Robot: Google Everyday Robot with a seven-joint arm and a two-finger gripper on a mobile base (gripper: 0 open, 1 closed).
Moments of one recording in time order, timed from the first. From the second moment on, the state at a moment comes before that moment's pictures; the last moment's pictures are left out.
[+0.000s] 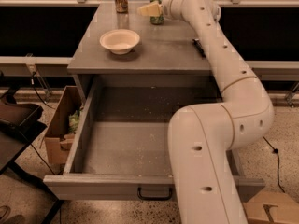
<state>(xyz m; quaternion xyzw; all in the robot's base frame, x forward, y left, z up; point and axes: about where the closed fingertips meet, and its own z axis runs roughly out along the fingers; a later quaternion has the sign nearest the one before) 0.987 -0.062 0.945 -0.25 0.72 0.09 0.64</state>
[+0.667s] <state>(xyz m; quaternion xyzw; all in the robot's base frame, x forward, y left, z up) 1.016 -0.052 0.921 -0.20 0.72 0.09 0.66</state>
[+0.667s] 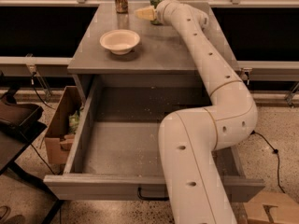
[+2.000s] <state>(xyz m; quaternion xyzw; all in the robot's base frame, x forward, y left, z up) 1.041 -0.028 0.898 -0.17 0.71 0.08 0.68</state>
